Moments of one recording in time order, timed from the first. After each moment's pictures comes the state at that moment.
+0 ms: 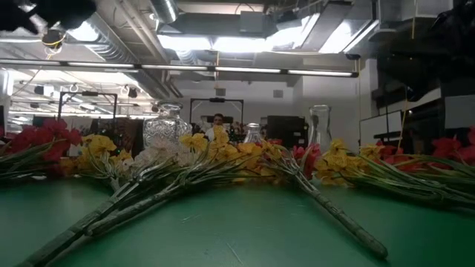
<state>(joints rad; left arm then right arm) -0.64 1.27 0.83 -0.36 -0.22 -1.94 0.31 0.01 0.01 0.08 0.40 0.23</state>
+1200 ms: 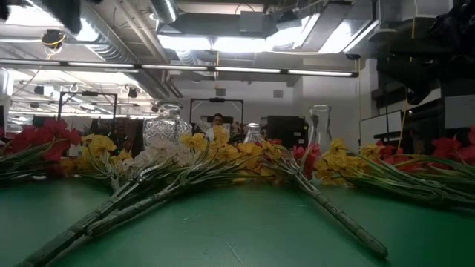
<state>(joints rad) -0.72 1.56 1.15 -0.73 -0.37 -0.17 0.31 0.01 0.01 0.07 0.41 0.32</state>
